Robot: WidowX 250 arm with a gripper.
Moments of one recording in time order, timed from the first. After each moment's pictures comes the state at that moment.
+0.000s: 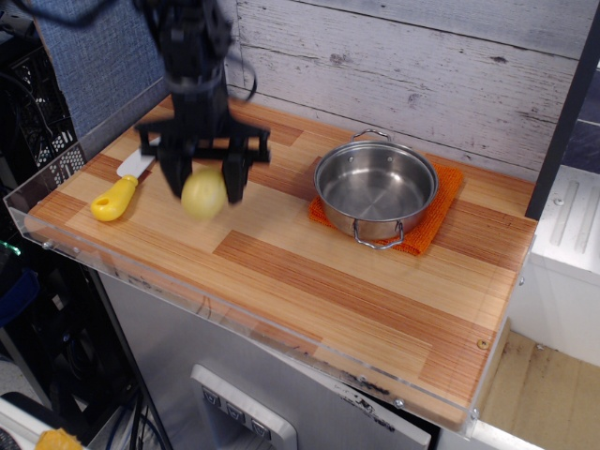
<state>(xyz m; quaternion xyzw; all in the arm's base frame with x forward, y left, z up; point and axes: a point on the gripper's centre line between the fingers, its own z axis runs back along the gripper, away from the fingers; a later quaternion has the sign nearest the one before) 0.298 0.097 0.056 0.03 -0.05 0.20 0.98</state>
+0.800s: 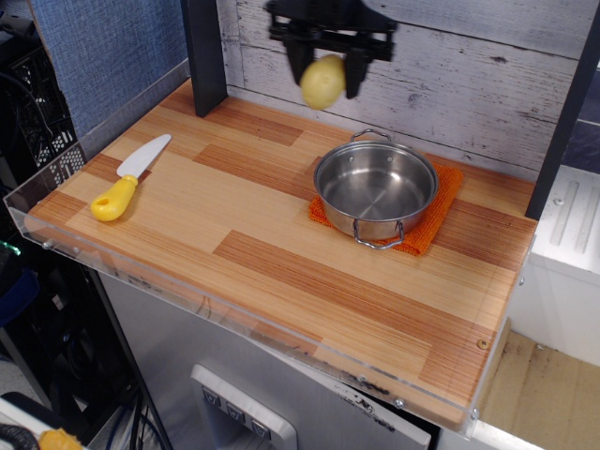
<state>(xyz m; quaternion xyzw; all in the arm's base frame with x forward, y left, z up) 0.411 0.029 0.093 0.03 -0.12 0.06 0.99</state>
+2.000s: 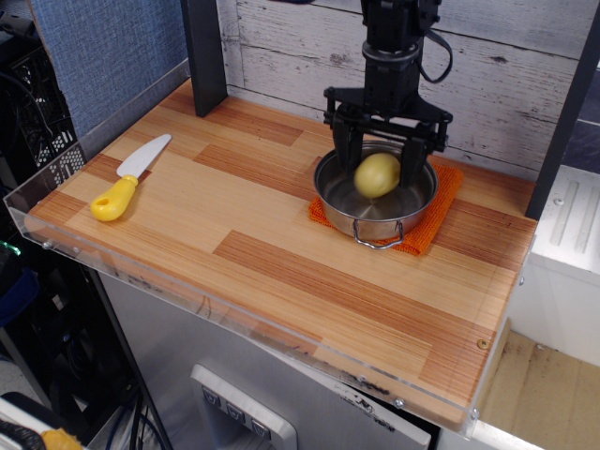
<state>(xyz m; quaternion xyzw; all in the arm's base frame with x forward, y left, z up) 0.385 -0.022 0.040 -0.01 -0.02 0.01 1.00</state>
